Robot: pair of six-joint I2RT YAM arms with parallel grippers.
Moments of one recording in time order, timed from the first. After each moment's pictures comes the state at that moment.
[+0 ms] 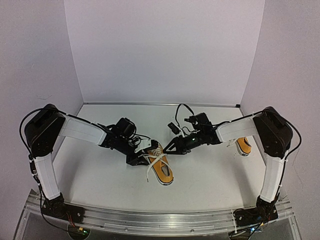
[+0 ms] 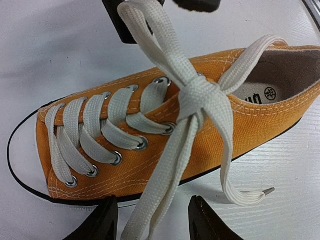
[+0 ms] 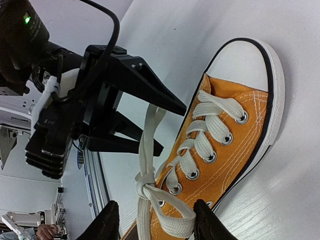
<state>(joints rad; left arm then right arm) -0.74 1.87 1.05 -0.11 0.45 0.66 0.62 1.97 1.14 0.05 -0.89 0.37</state>
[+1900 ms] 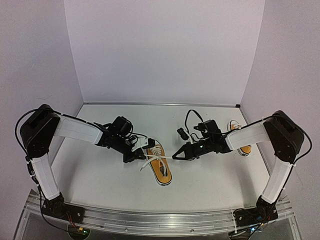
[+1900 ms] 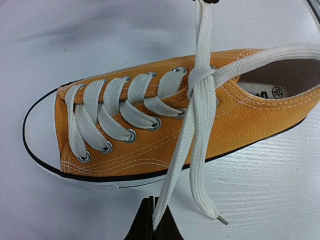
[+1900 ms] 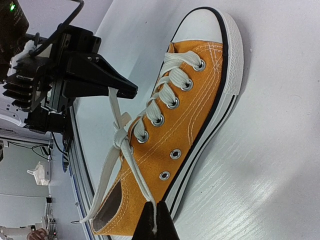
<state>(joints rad) -0.72 1.82 1.02 -0.13 0.41 0.66 0.61 1.83 0.91 0.15 -0.76 0.41</state>
